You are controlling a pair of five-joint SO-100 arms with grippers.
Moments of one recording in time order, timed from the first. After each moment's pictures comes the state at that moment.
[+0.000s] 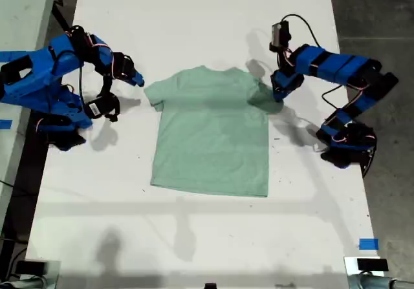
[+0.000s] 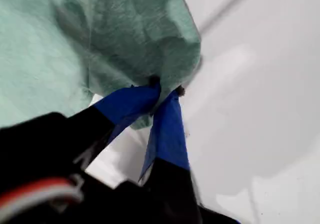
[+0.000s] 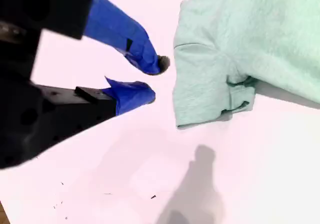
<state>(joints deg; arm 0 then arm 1) -42.8 125.4 123.0 76.0 32.9 51.9 95.9 120.2 60.1 -63.5</state>
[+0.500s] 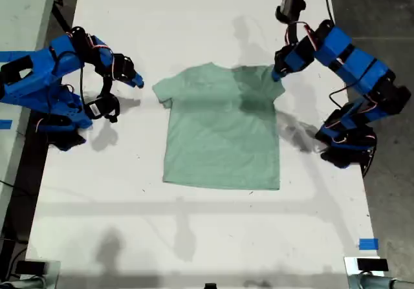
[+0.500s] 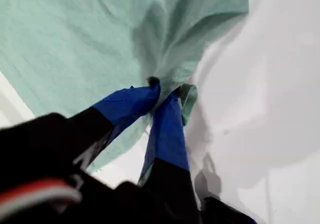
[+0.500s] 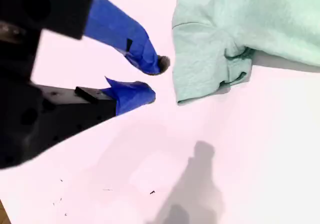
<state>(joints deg) -42.8 125.4 124.0 75.9 32.9 42.0 109.3 97.1 79.8 -58.8</state>
